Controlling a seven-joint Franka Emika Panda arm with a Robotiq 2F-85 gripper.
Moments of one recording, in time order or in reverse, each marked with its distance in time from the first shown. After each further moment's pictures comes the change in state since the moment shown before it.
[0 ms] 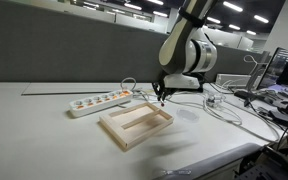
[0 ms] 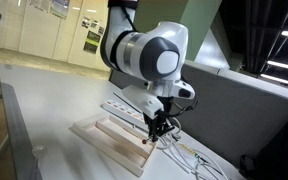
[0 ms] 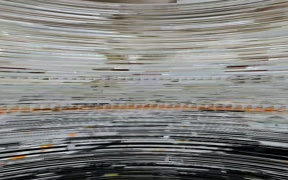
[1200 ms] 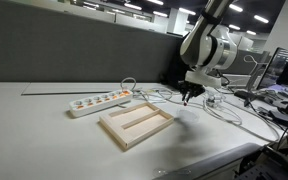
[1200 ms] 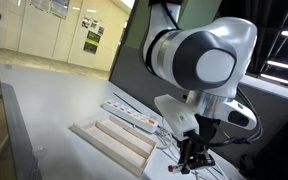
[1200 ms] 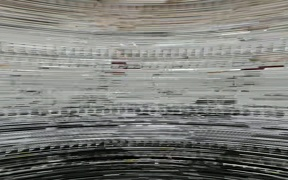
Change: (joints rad) arm -0.284 -0.030 0.050 0.023 0.182 -0.132 0.008
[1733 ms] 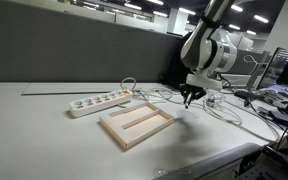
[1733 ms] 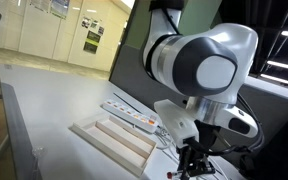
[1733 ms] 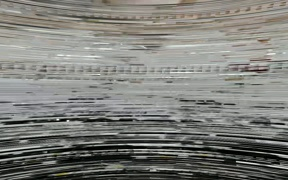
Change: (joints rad) arm 0.000 0.028 -0.014 0.005 0.000 -0.002 0.001
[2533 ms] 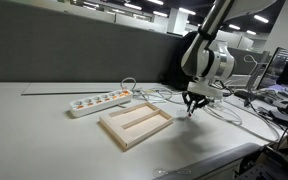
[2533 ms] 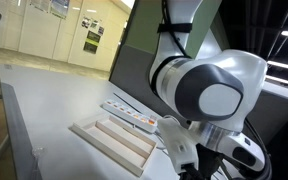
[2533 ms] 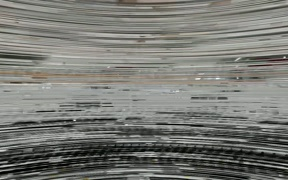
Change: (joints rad) arm -0.048 0.117 0.004 0.067 0.067 -0.029 0.005
